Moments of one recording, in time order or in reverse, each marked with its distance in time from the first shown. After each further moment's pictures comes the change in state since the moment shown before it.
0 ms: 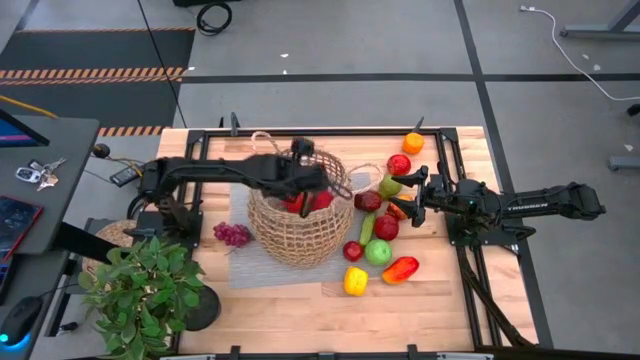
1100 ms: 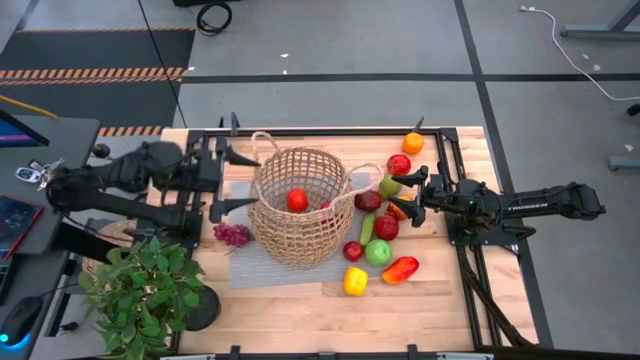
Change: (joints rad) left arm -0.077 -0.976 -0.630 0.651 0.691 -0.441; right arm 0.000 0.000 0.000 0.000 0.000 0.000
